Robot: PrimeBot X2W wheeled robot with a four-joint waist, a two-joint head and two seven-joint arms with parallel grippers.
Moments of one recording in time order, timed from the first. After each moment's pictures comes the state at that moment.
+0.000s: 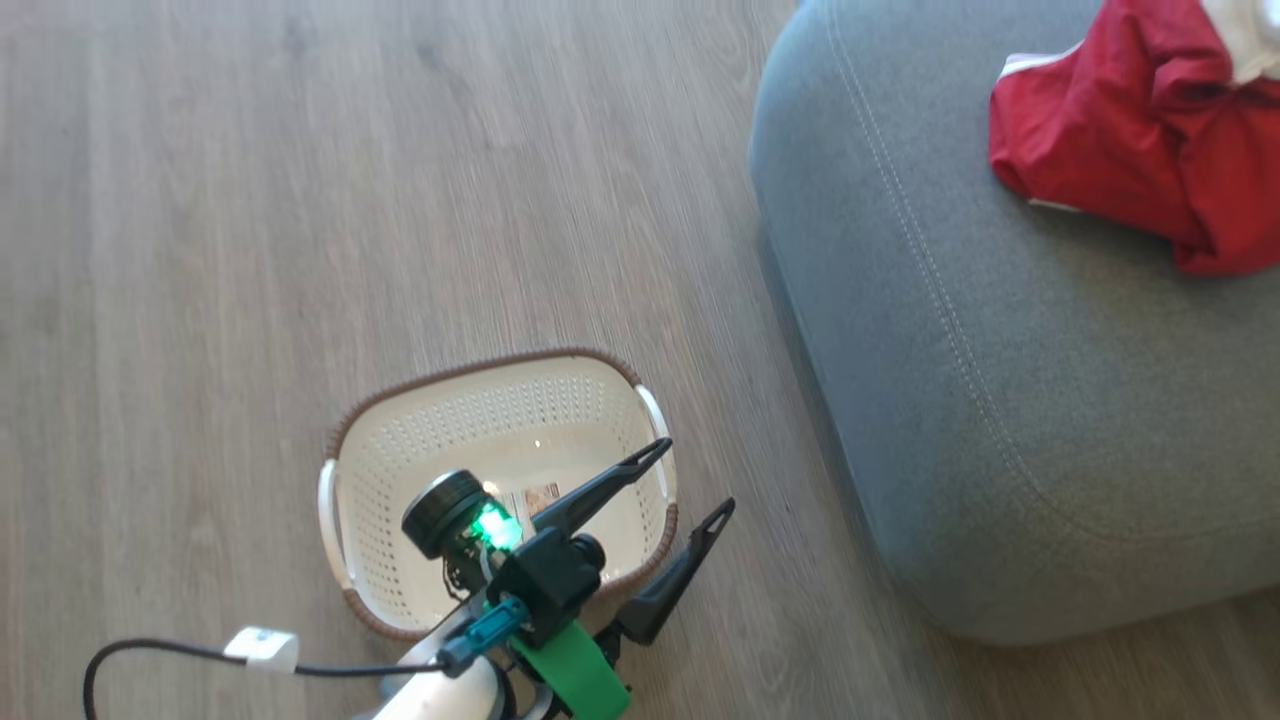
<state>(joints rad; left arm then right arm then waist) -0.22 0.18 -0.67 0.08 -0.15 -0.13 -0.26 -1.19 -0.45 -0.36 1.32 -0.43 0.13 -0.22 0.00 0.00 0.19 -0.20</state>
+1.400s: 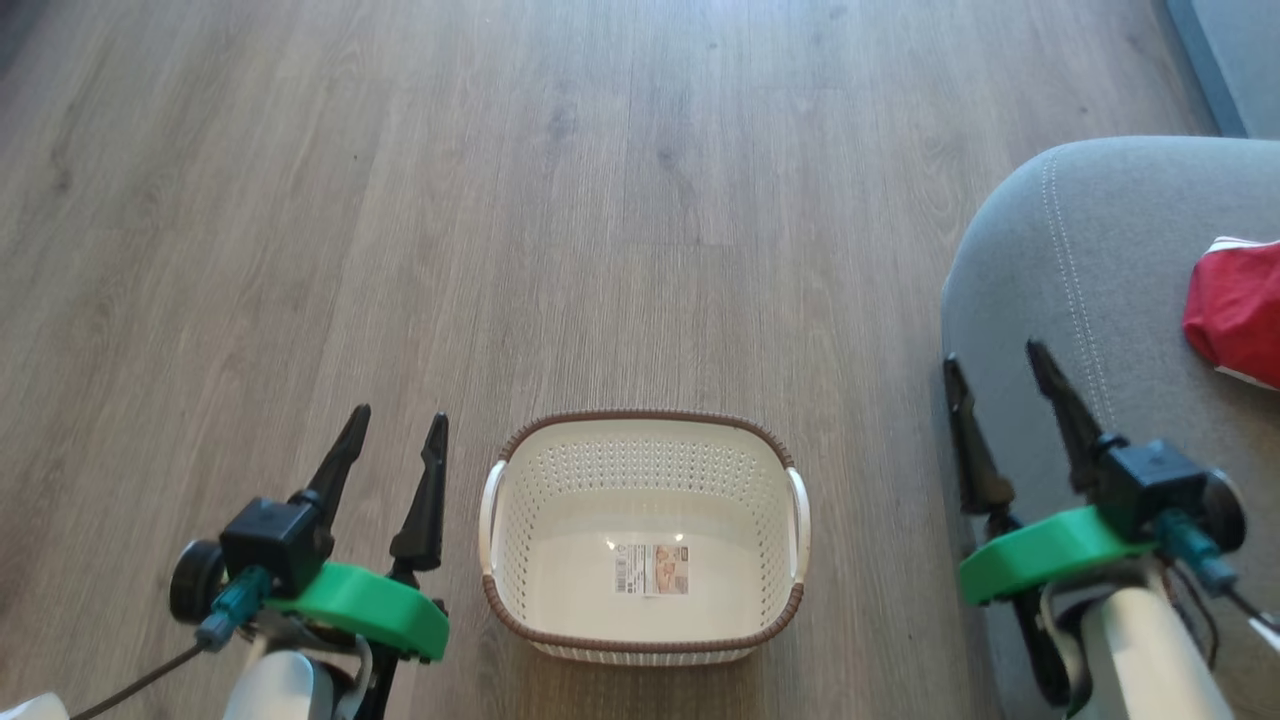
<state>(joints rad) -0.06 0.05 -0.10 0.16 -0.18 -0.09 -0.26 -0.10 -0.06 0.01 0.17 0.09 0.13 -0.26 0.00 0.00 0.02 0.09</state>
